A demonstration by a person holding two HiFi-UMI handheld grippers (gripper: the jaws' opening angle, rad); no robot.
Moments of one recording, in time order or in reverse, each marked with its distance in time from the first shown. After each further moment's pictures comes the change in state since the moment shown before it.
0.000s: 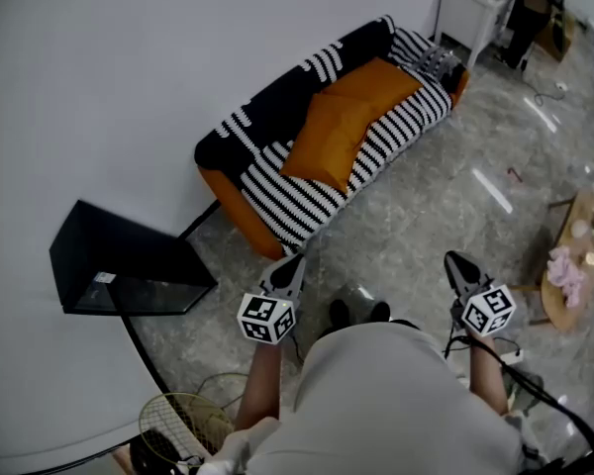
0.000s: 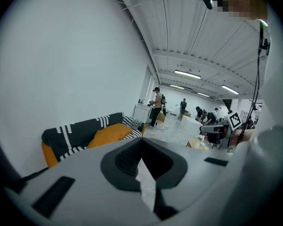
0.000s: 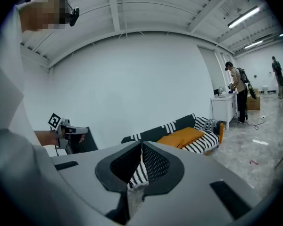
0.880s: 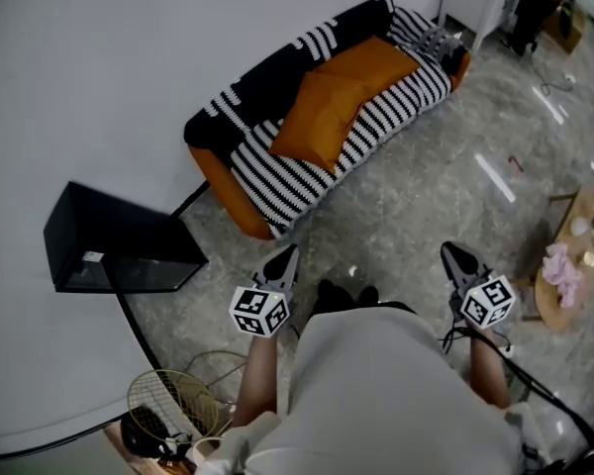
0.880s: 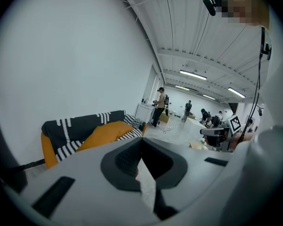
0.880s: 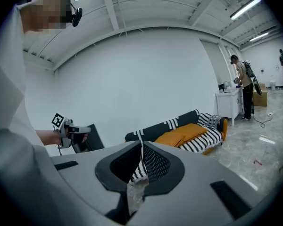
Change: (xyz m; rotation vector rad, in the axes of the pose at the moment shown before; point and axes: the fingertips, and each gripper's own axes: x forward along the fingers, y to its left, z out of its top) left arm 0.028 -0.045 -0.021 -0.061 -0.006 0.047; right arm -0.020 -0.051 -0.014 0.001 0.051 0.082
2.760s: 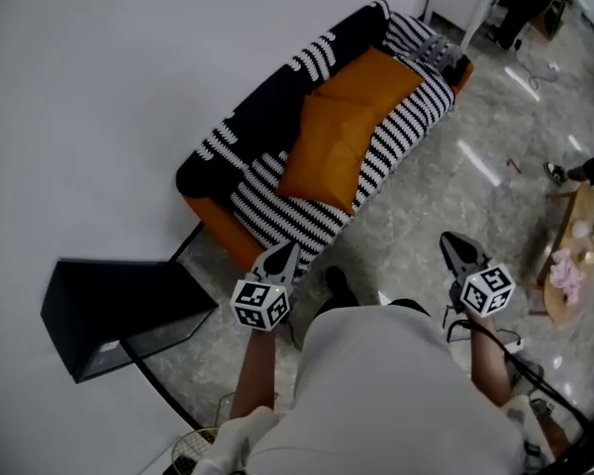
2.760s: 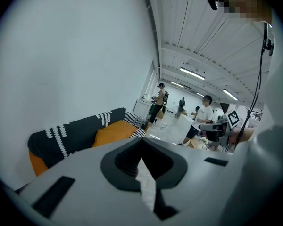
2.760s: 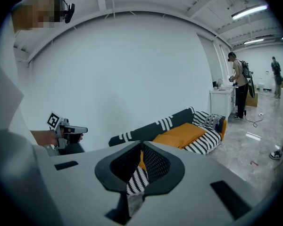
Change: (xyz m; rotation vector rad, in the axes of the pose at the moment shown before) left arm 0.128 0.220 0.095 0.000 0.097 -0.126; right arm 0.232 -0.010 0.083 0.038 0.064 -0.167
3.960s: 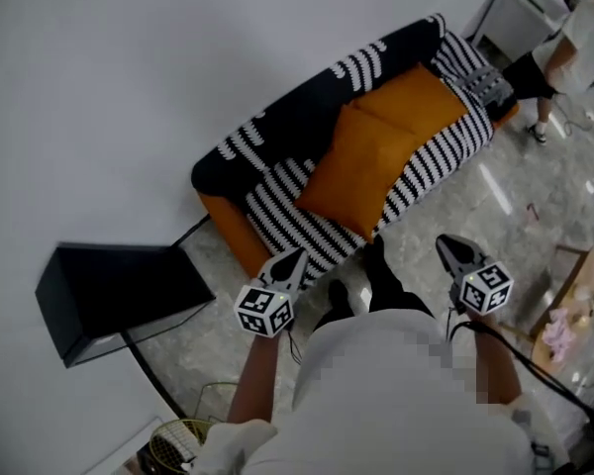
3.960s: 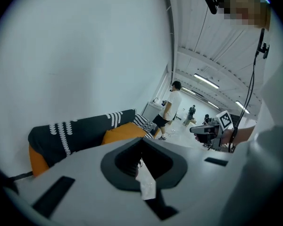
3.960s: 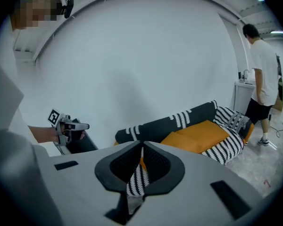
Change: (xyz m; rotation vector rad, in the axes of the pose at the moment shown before) left arm 0.048 0.080 0.024 -0.137 -0.031 0.074; right arm 0.163 -0.013 0.047 -0.083 0.169 0.190
